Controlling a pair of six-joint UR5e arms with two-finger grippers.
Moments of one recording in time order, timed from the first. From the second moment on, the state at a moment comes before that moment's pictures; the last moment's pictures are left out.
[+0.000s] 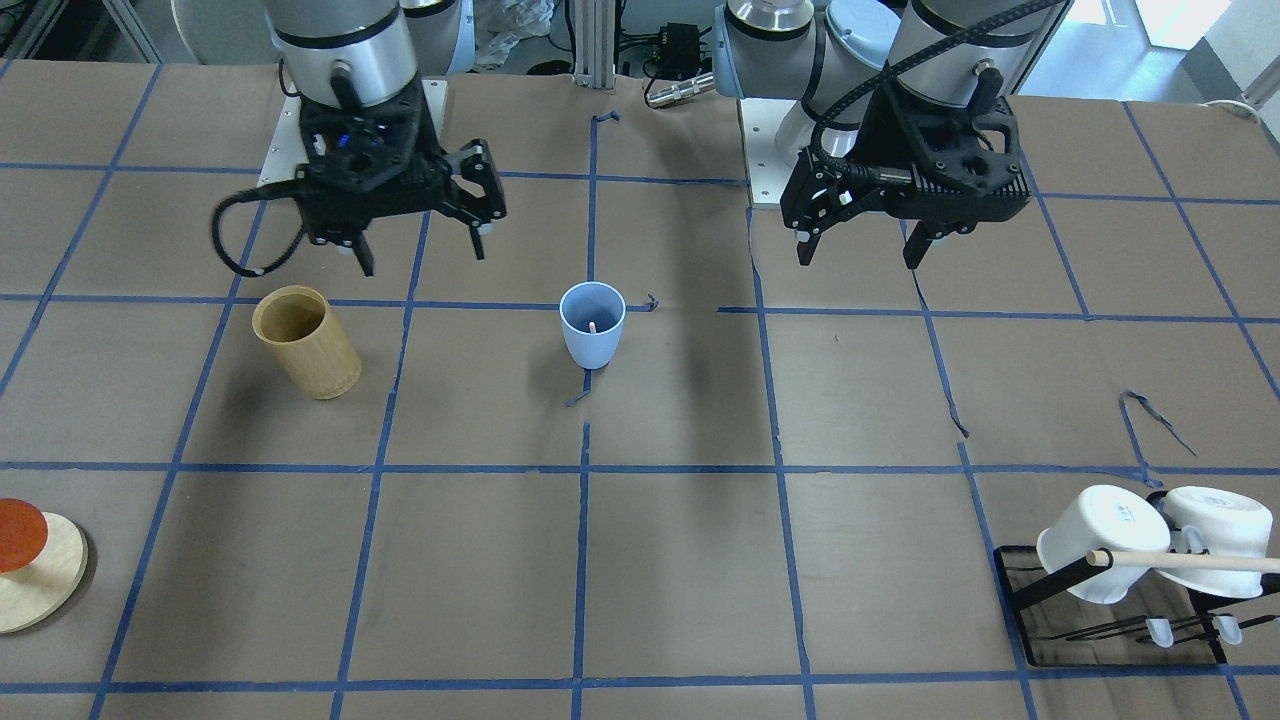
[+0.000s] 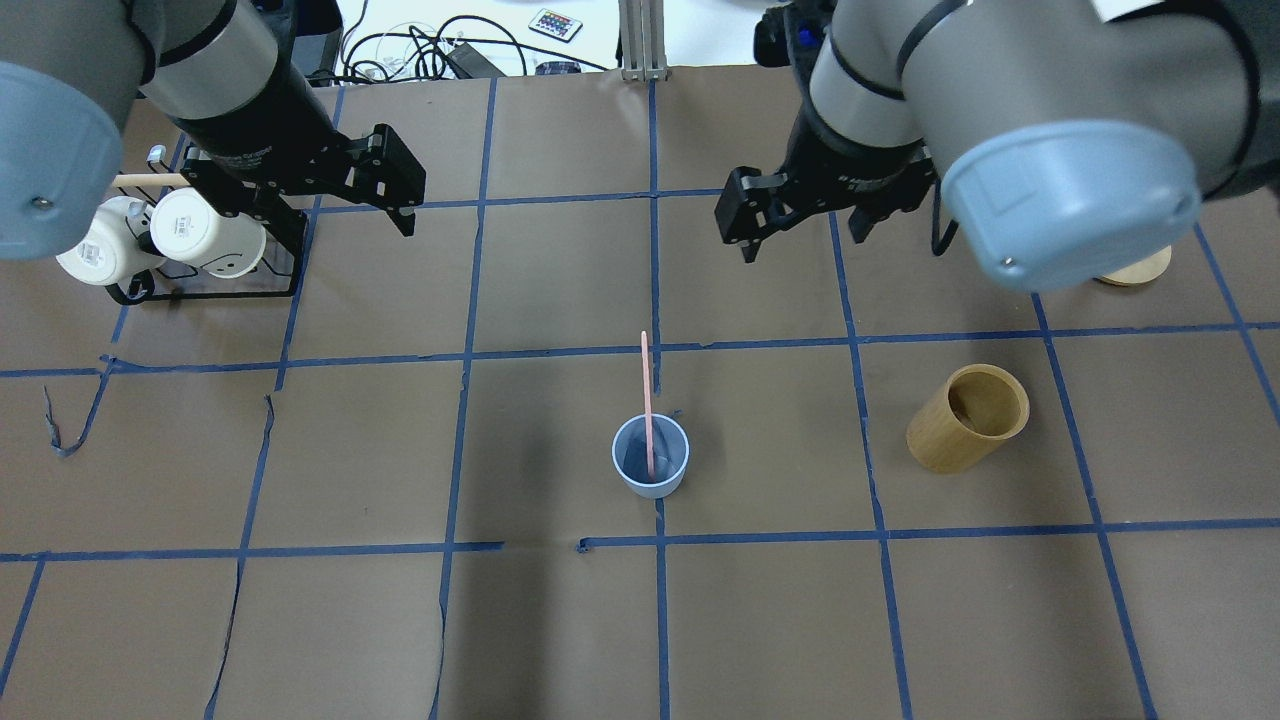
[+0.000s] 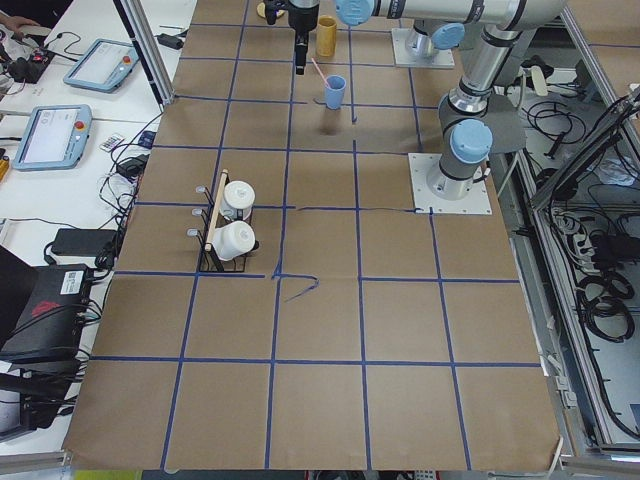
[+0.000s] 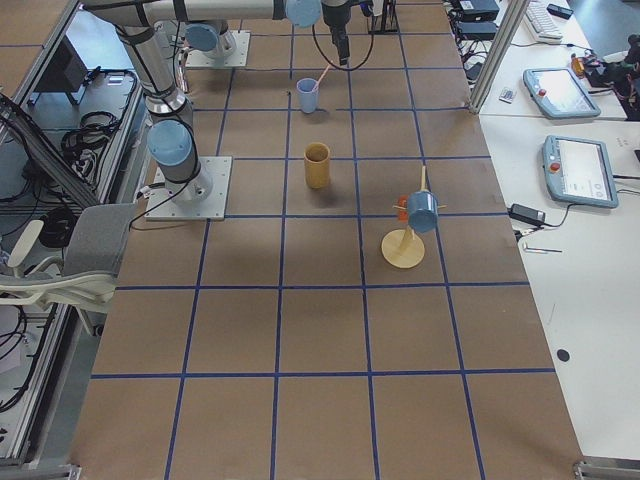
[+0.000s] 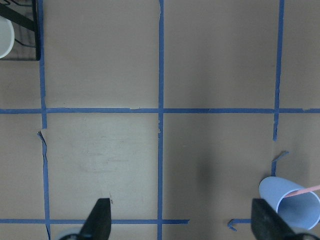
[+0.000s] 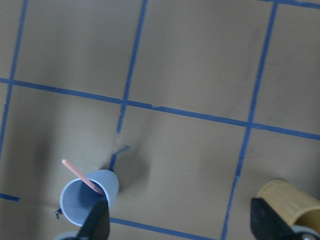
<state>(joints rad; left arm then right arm) -1.59 -1.55 -1.57 -1.52 1.56 -0.03 1.72 -1.56 1.58 -1.68 -1.56 0.01</state>
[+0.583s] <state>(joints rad) -1.60 -1.54 -1.58 -1.52 1.56 -0.04 1.54 -1.55 1.50 -1.56 -1.61 0.00</state>
